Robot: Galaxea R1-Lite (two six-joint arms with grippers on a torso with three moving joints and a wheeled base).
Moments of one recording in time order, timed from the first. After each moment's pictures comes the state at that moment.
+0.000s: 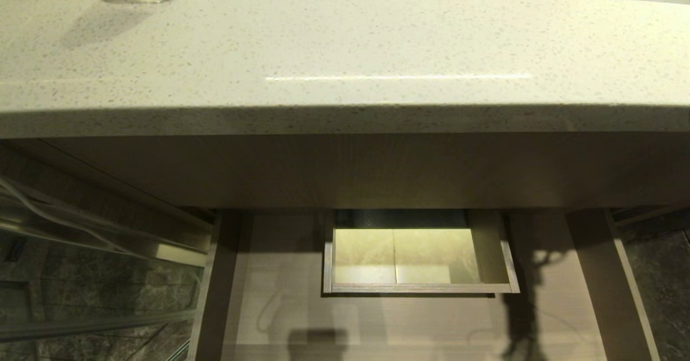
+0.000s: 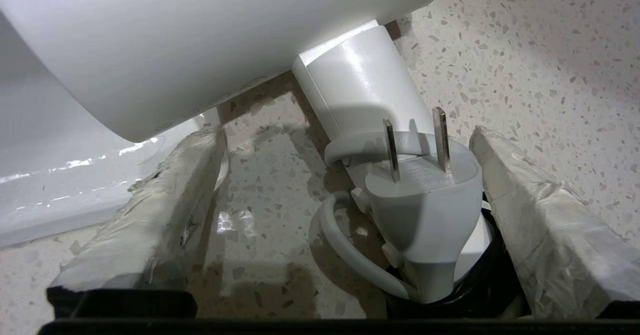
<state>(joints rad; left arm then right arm) 0.00 0.00 0.00 0.00 0.00 0.00 -0.20 1.44 -1.94 0.58 -0.12 0.00</state>
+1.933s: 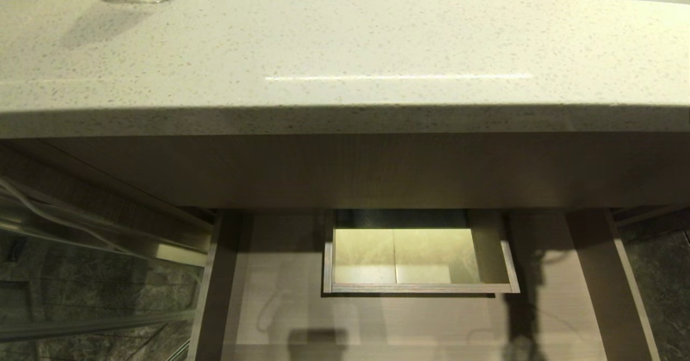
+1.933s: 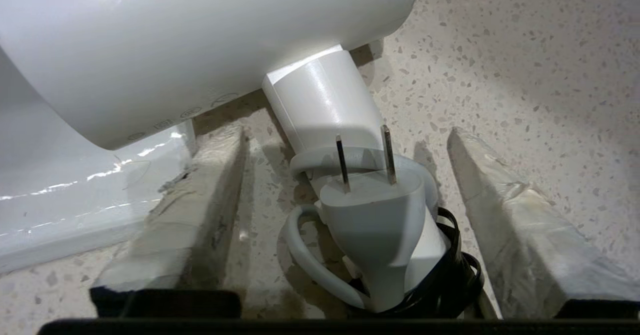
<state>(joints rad) 0.00 0.00 0.00 0.00 0.00 0.00 -0.24 1.43 -1.93 0.52 -0.12 -0.02</state>
